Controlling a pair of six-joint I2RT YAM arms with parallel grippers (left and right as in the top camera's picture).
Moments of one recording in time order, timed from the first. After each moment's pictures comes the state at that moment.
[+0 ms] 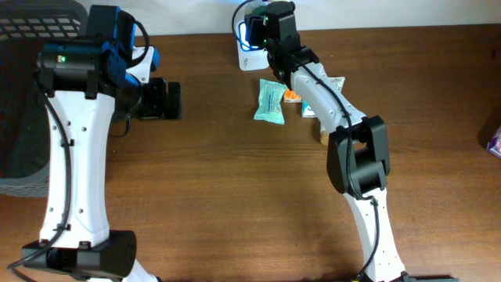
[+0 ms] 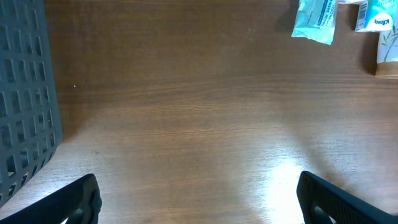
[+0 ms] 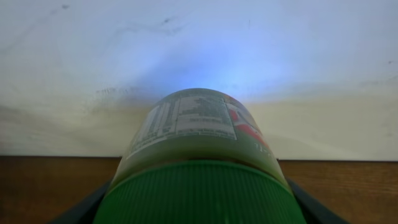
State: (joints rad) left arm -0.10 1.80 2.20 -1.69 0.08 -0.09; right arm 0.35 2.49 2.21 -0.09 0.06 0.34
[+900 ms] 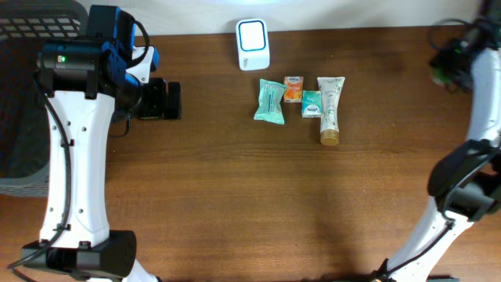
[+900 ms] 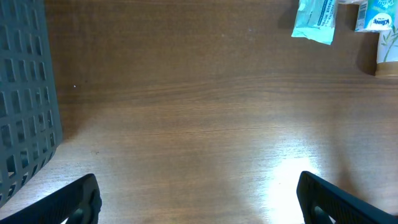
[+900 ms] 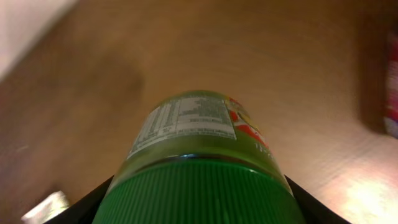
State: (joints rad) left arm -0.10 1.80 2.20 -1.69 0.08 -0.09; right arm -0.40 2.20 2.21 -1.12 0.06 0.39
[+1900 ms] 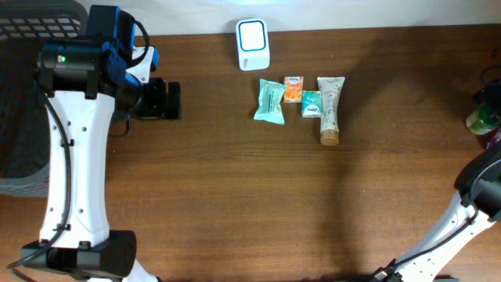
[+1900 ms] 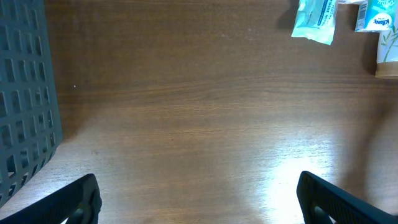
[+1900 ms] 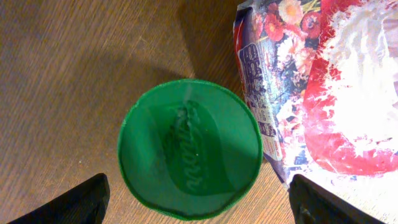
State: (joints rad) left arm -0.10 1.80 2.20 -1.69 0.08 -0.09; right arm -0.66 2.38 2.21 -1.08 0.12 0.35
